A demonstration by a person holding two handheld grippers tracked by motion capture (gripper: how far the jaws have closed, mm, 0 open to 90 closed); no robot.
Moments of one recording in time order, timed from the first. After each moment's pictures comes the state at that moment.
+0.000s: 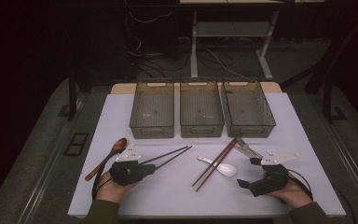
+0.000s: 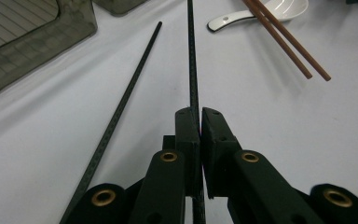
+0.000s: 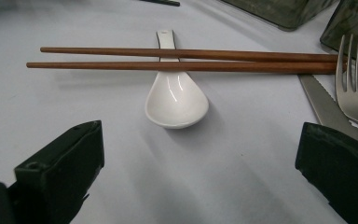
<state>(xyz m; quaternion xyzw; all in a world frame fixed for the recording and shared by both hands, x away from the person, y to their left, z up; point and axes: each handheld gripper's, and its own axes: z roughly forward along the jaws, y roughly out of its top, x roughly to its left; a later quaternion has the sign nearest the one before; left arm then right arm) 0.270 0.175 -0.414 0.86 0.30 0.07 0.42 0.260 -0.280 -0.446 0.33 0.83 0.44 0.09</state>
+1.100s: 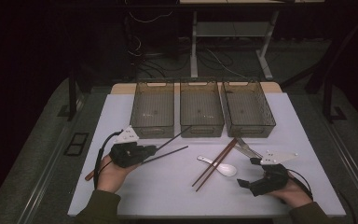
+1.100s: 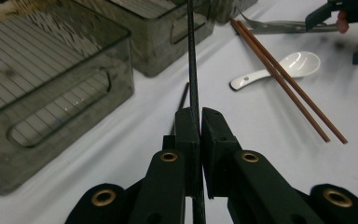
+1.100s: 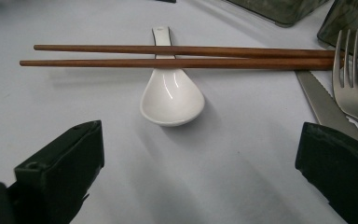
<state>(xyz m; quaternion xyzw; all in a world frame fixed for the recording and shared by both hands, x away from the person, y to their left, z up) 0.306 0.173 -0.381 0.83 0.30 0.10 0.45 0.261 -0.281 -0.447 0.34 0.83 0.43 0.09</state>
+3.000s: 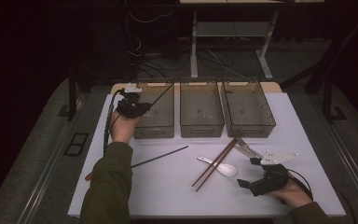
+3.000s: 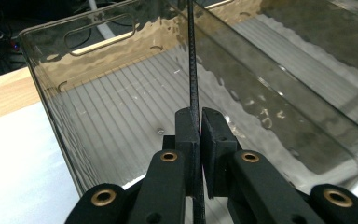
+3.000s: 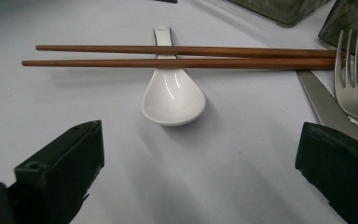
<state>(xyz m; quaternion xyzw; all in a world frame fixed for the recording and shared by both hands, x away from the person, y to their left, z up) 0.447 0.172 -0.369 0.79 0.43 0.19 0.39 0.261 -0.281 -0.447 0.33 0.83 0.43 0.09</state>
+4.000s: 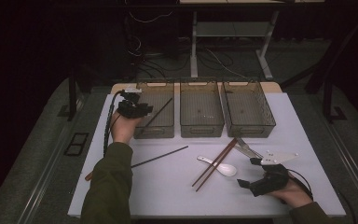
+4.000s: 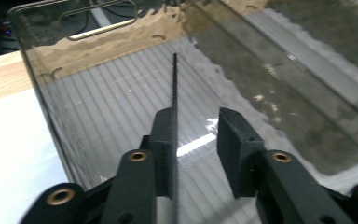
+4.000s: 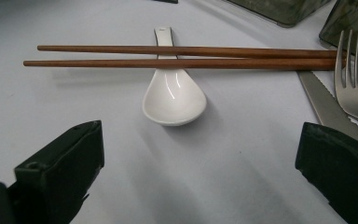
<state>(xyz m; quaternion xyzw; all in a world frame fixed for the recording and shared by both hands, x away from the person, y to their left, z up) 0.449 0.174 -0.375 0.79 0.44 0.16 0.40 0.261 -0.282 -0.447 0.33 0.83 0.44 0.09</state>
